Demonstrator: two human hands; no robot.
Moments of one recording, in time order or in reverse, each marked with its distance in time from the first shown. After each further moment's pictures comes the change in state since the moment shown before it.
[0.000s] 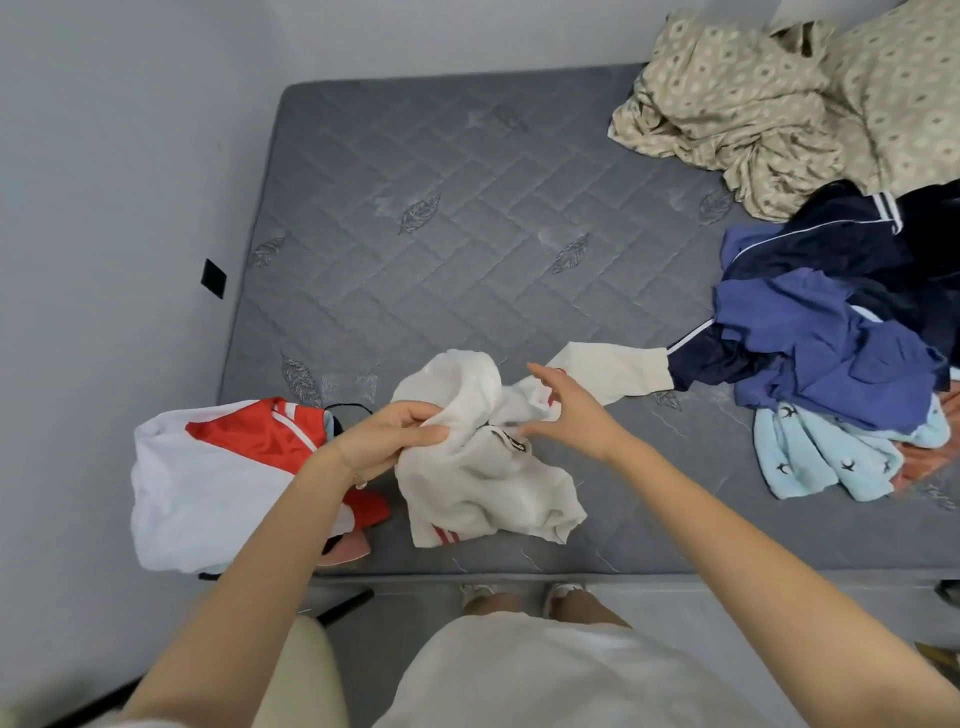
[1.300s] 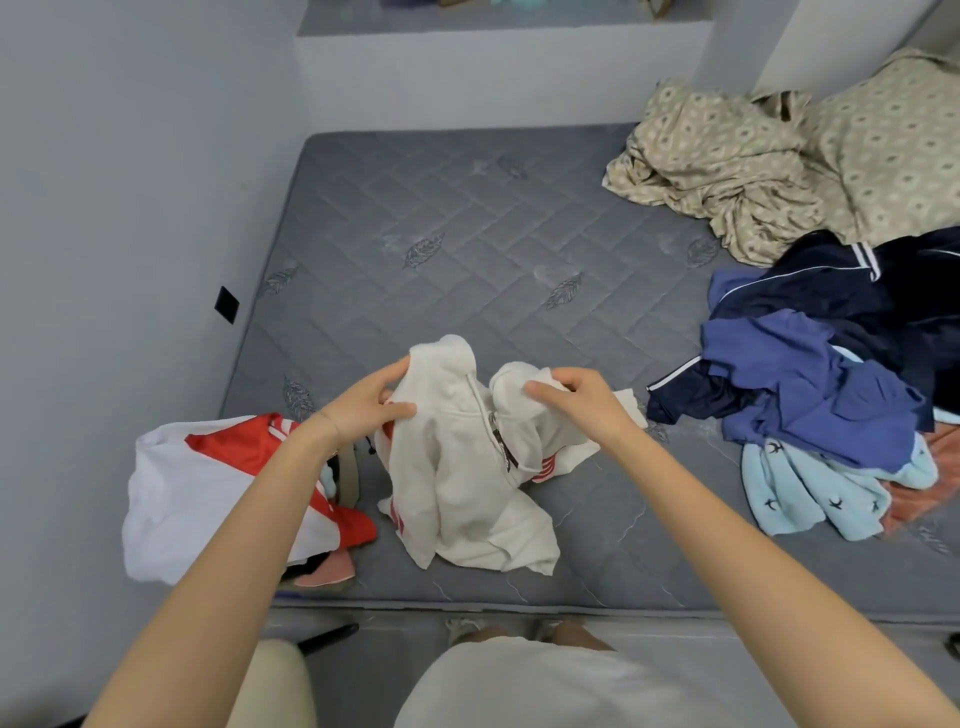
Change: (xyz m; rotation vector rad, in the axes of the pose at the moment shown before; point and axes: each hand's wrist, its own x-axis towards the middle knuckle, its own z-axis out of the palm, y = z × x) left_hand -0.004 0.046 0.008 0.517 0.272 0.147; right_hand -0.016 -0.028 -0.047 0.235 0.133 -0.065
